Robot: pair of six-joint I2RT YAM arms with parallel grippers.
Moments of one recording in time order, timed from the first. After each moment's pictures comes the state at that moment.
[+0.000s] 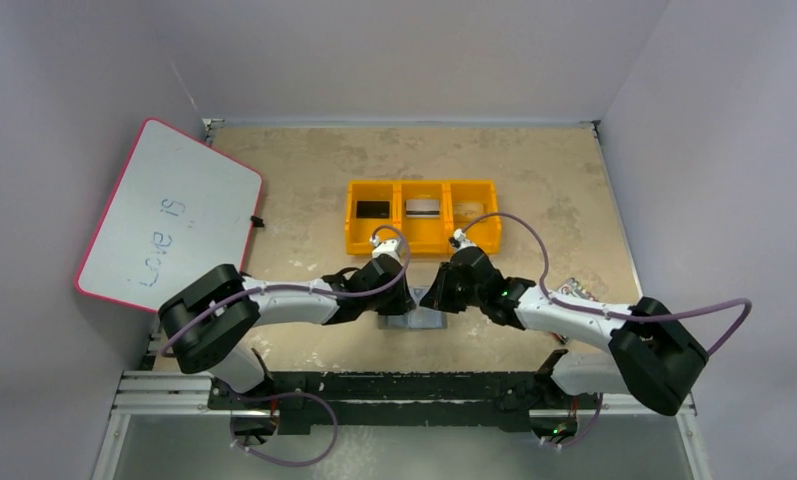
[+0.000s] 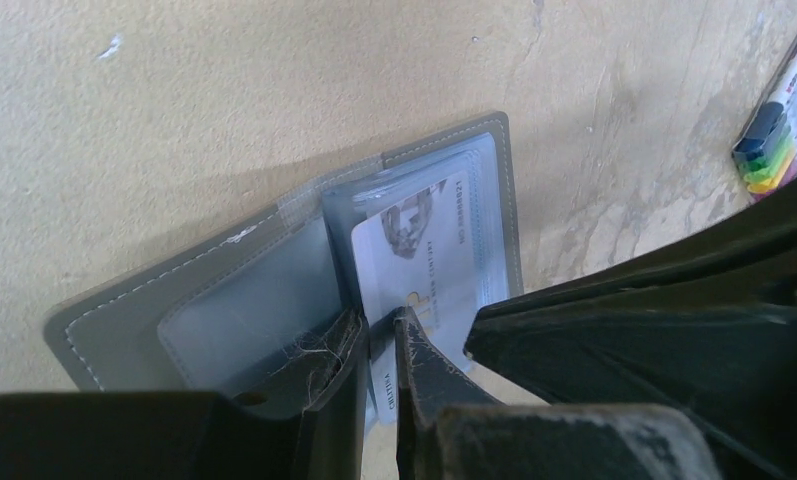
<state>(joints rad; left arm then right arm) -0.98 1.55 0.67 0.09 -0.10 -0.90 0.80 1.25 0.53 -0.02 -0.07 0.91</state>
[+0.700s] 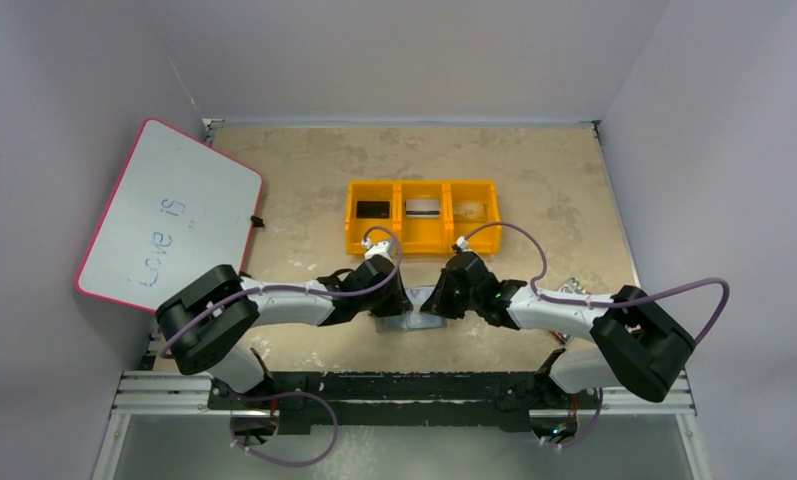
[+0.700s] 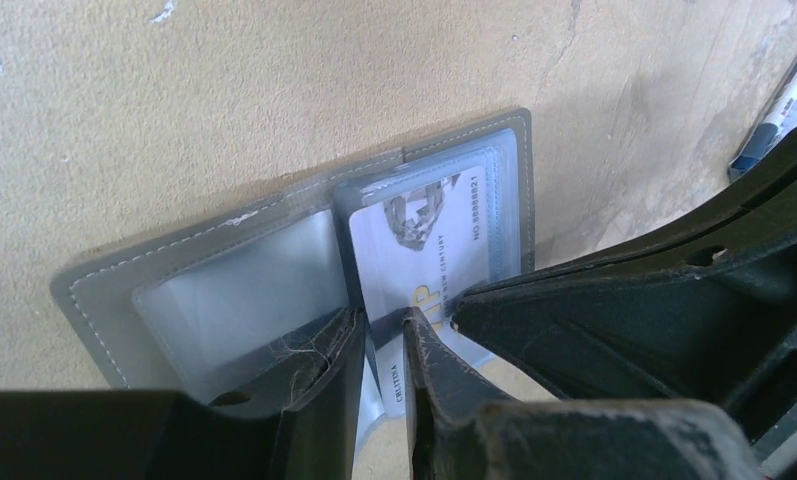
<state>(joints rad) -0.95 1.55 0.65 0.11 -0.06 -0.94 0.80 1.35 0.49 0.01 -0.04 1.04</state>
